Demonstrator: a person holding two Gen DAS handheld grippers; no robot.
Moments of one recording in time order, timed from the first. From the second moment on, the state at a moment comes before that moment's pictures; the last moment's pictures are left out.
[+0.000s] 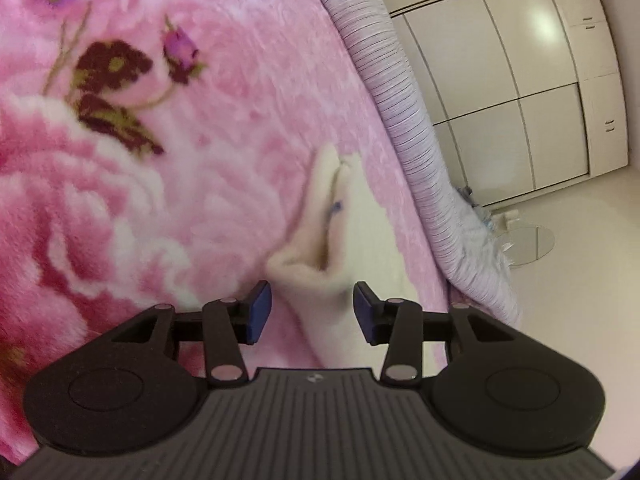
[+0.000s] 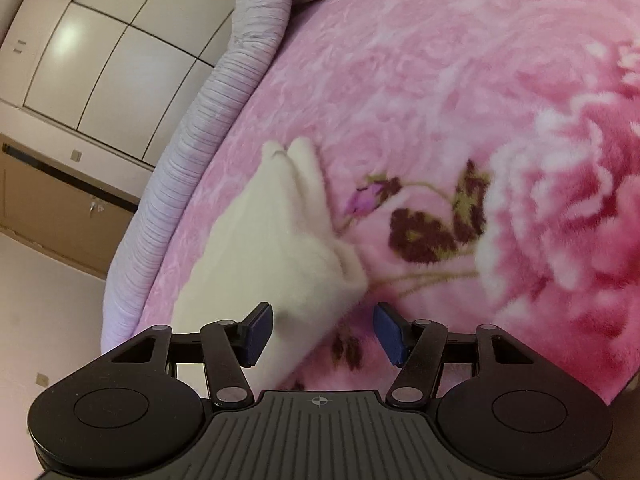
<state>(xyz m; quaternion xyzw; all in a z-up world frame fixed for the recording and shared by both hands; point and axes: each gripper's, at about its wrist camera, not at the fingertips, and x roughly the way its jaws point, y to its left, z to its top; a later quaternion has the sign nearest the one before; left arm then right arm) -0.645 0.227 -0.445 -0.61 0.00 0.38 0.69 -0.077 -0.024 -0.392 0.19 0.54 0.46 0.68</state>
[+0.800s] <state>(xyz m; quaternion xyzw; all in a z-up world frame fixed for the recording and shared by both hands) -0.600 0.207 -0.376 -0.34 0.24 0.48 0.77 -0.126 -0.022 -0.363 -0.02 0.38 0.48 0.79</state>
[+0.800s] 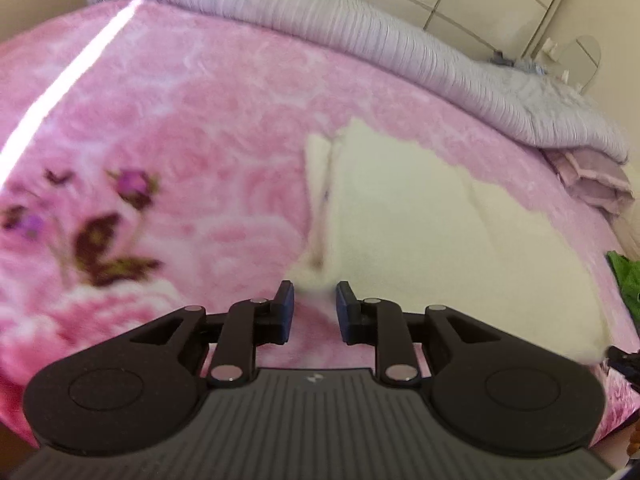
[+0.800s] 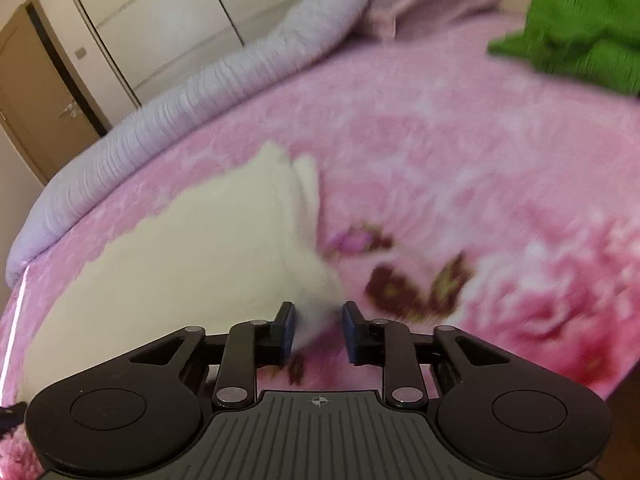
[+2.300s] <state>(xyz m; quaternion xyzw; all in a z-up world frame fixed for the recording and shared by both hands) -0.617 0.189 -0.396 -0.47 0.09 0.45 0.76 -0.095 -0.028 -0.384 0.15 0.46 0.45 0.74</state>
